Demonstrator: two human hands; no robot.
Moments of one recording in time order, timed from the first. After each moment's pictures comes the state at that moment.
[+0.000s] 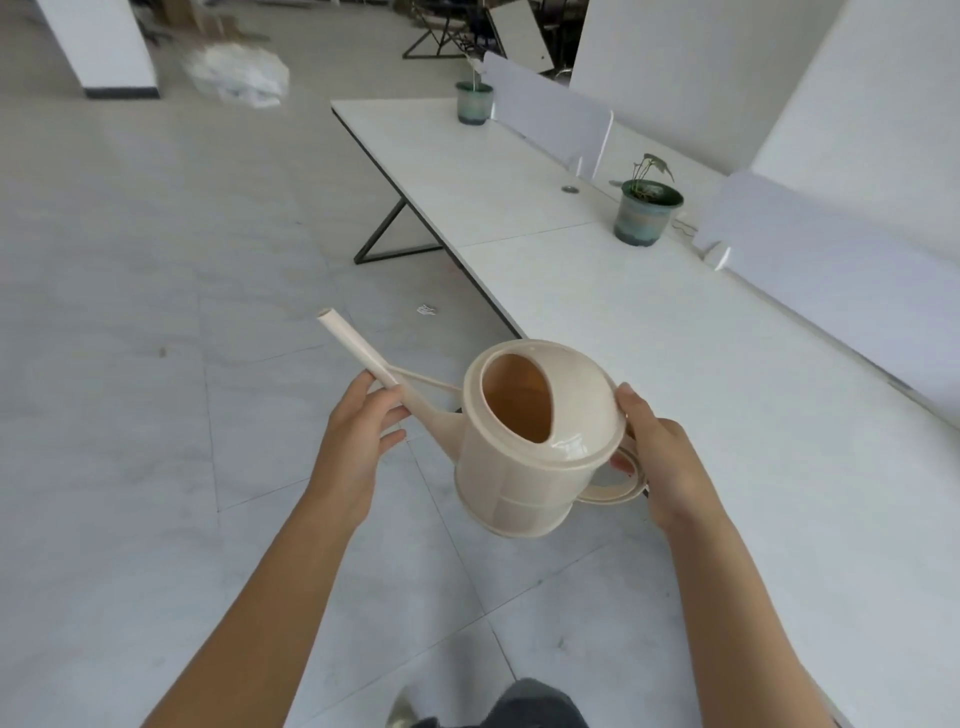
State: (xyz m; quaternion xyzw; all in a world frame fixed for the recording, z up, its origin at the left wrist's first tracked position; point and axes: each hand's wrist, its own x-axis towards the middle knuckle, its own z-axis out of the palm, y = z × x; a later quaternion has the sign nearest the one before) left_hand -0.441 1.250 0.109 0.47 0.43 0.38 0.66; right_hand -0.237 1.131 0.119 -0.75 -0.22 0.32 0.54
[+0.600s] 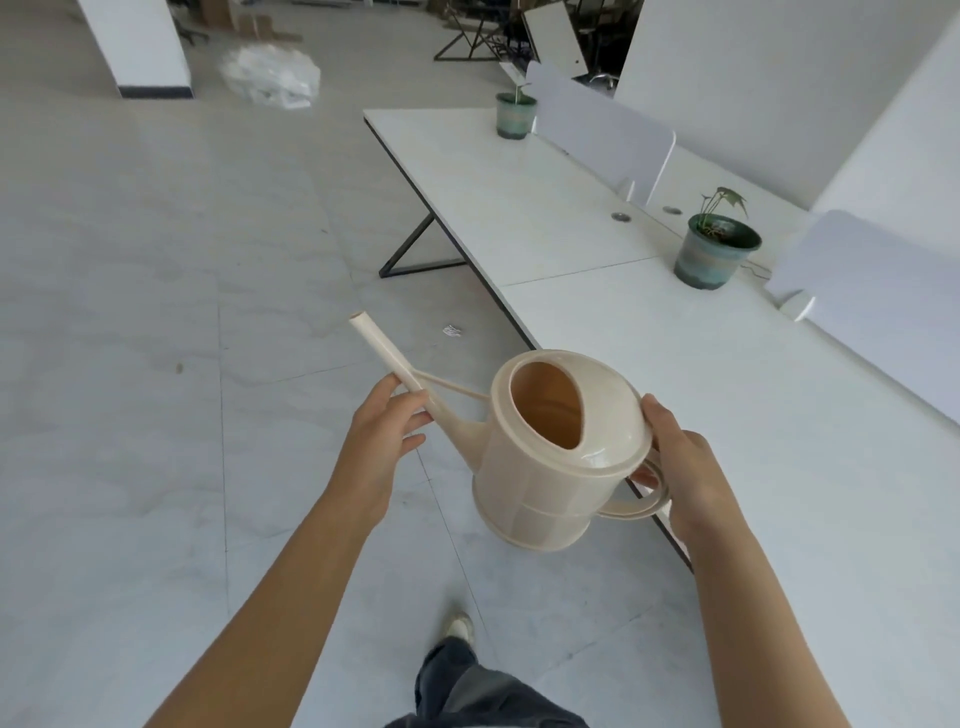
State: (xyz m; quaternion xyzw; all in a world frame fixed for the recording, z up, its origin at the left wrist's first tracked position) left_hand -0.410 1.404 0.104 0.47 0.45 0.37 0.66; right_hand -0.200 1.289 0.109 -0.75 -0.21 0.33 0.54
